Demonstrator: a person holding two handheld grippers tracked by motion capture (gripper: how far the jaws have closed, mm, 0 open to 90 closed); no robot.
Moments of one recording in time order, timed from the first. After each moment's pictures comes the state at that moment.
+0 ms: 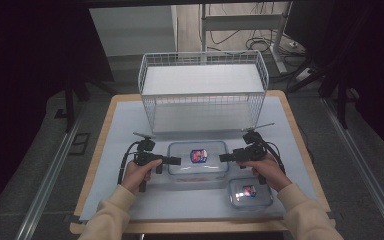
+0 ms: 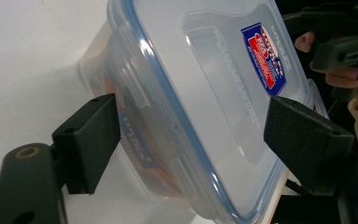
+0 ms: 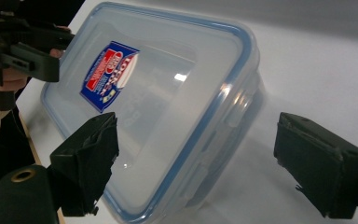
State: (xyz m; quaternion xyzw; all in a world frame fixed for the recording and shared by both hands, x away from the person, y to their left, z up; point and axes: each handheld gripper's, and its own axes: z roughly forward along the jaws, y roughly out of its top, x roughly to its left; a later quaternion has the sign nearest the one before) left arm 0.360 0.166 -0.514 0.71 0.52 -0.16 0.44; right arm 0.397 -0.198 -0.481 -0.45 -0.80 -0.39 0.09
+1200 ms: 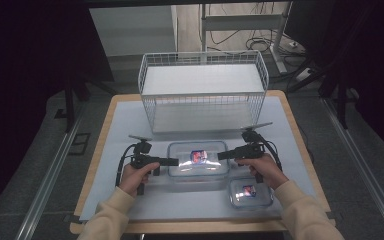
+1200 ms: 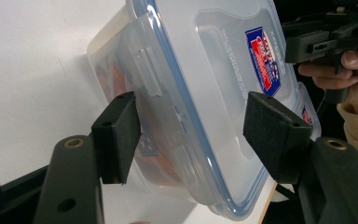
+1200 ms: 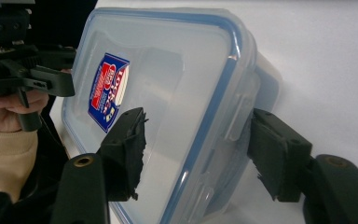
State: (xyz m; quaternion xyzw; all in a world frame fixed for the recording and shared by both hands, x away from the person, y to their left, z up) left arm 0.348 0.173 -0.513 0.70 0.52 -0.15 0.46; right arm 0.406 -0.196 -0.487 -0.49 -0.77 -0.38 0.16
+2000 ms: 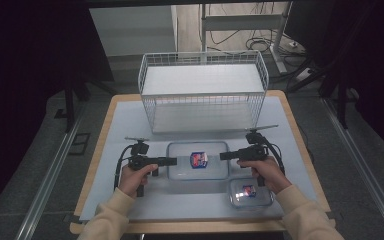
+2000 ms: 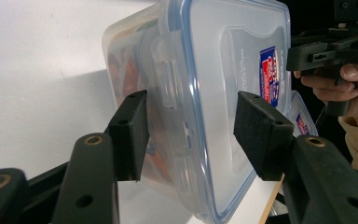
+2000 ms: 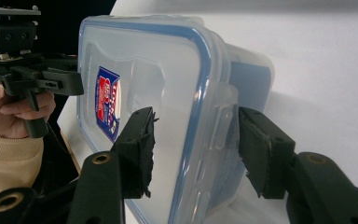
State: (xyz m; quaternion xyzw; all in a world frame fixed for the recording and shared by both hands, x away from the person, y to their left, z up) left arm 0.338 0.175 -0.504 0.69 0.52 -0.12 0.48; right arm 0.391 -0.202 -0.477 -0.49 -0.76 -0.41 0.14
